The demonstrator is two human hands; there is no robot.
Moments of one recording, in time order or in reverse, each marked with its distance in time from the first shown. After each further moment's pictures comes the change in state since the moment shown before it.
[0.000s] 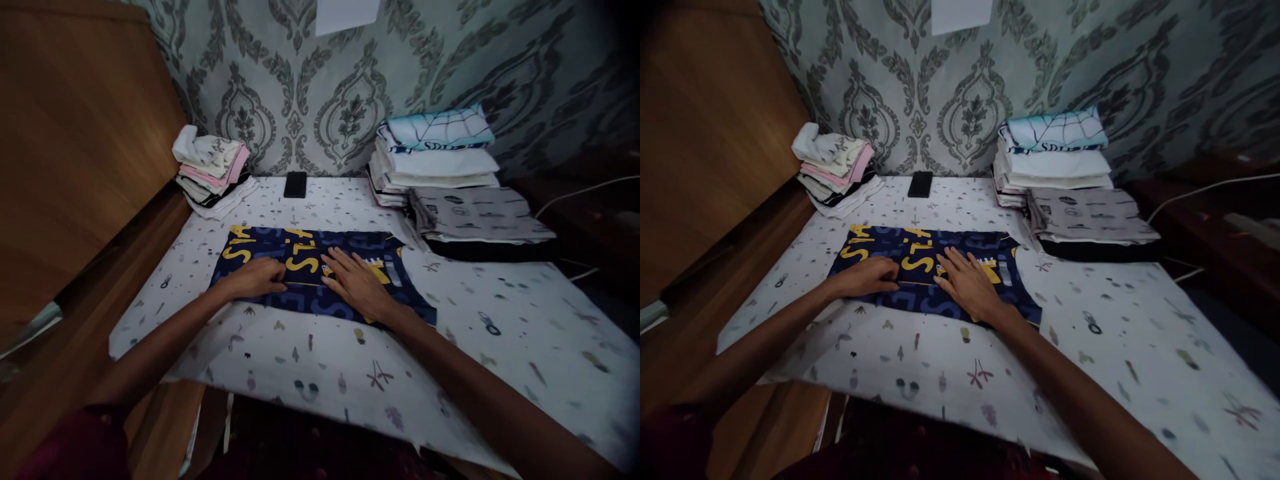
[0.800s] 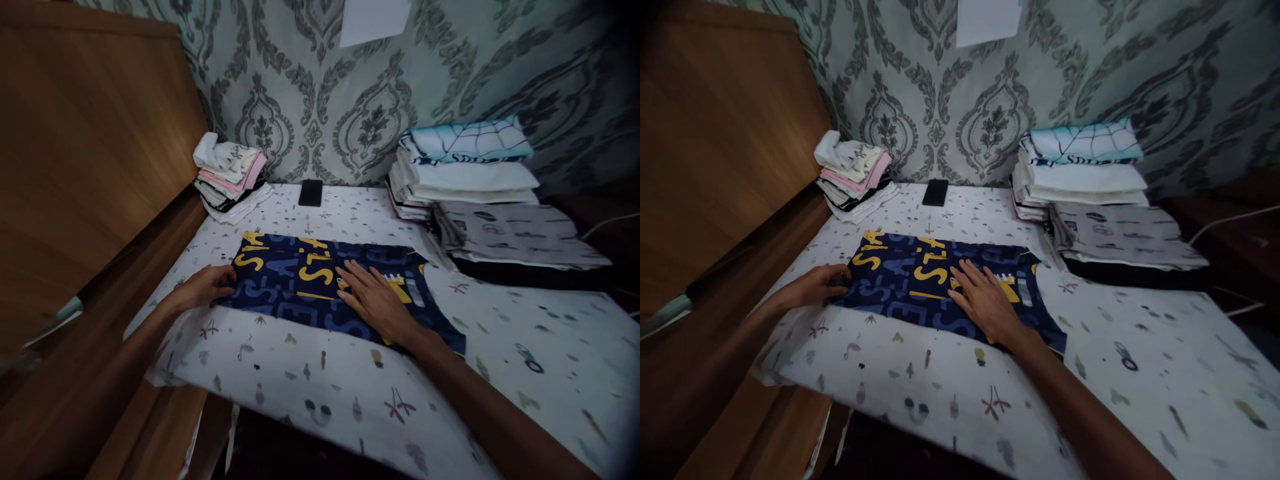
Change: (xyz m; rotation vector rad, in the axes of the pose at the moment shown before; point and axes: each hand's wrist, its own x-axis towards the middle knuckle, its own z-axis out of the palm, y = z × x) left_hand -0.095 -0.088 -0.006 -0.260 0.149 -0.361; right_hand 0.000 0.004 0.004 -0.024 0.039 -0.017
